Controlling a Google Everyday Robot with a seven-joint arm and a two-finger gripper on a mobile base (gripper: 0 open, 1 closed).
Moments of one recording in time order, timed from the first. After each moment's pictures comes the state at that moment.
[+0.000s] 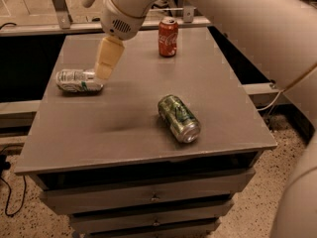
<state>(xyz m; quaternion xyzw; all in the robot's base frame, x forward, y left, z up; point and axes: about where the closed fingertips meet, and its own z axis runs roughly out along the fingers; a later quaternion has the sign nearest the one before) 0.603 0.106 0.960 -0.68 0.67 0.10 0.28</state>
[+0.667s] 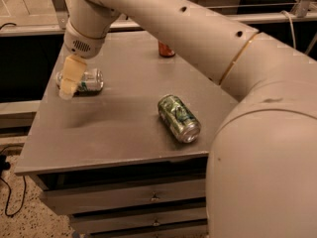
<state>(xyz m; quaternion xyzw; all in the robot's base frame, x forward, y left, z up) 0.614 0.196 0.906 -0.68 0.68 0.14 0.24</state>
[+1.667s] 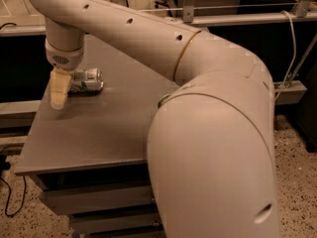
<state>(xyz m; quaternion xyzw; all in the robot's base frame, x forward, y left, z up) 0.632 0.241 0.852 -0.69 0.70 0.07 0.18</state>
